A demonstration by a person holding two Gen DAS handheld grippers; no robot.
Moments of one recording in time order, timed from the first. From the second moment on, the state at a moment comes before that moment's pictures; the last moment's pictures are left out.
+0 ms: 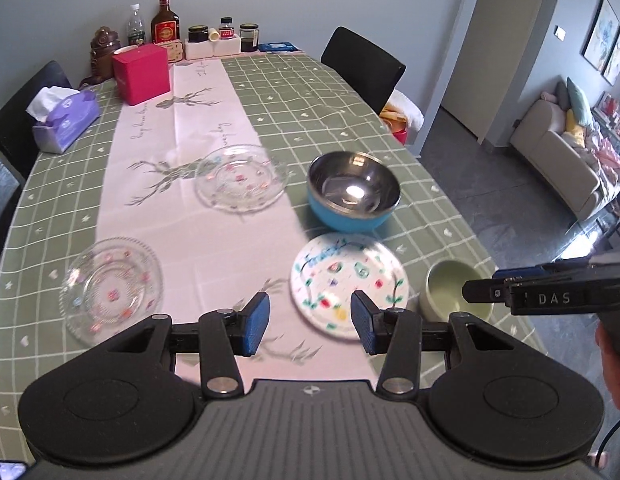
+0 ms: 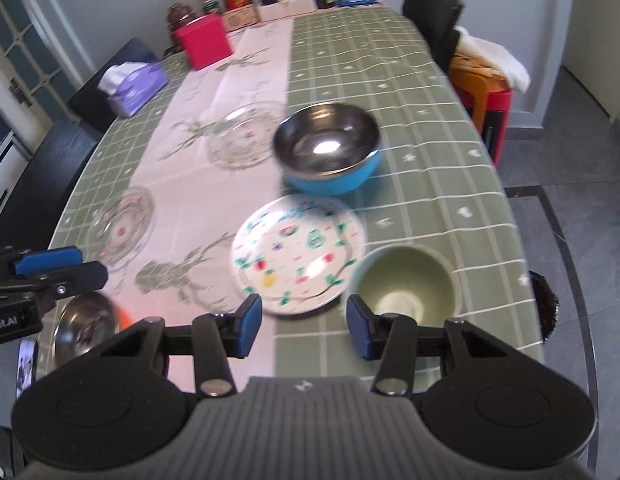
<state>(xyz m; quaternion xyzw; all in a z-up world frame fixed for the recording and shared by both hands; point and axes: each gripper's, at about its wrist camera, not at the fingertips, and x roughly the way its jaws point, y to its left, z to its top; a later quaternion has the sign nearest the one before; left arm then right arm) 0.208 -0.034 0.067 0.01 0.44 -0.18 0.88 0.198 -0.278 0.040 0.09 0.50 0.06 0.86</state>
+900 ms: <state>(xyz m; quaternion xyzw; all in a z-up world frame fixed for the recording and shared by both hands) 0.374 -0.116 0.009 0.01 0.51 -0.12 0.85 0.364 -0.303 -0.004 0.11 0.54 0.01 0.83</state>
